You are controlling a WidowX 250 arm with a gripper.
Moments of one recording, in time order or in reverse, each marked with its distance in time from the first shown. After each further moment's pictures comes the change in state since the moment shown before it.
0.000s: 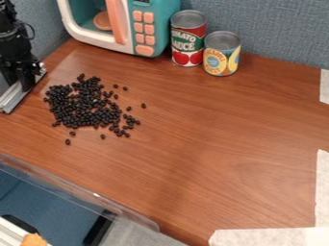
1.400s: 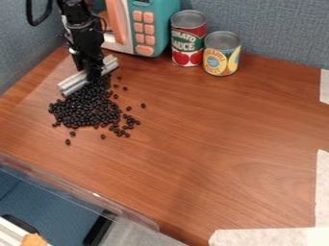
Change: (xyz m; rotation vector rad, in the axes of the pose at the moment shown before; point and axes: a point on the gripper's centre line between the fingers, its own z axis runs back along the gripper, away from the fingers) arm 0.058 -0.121 0.003 -0.056 -0.074 -0.529
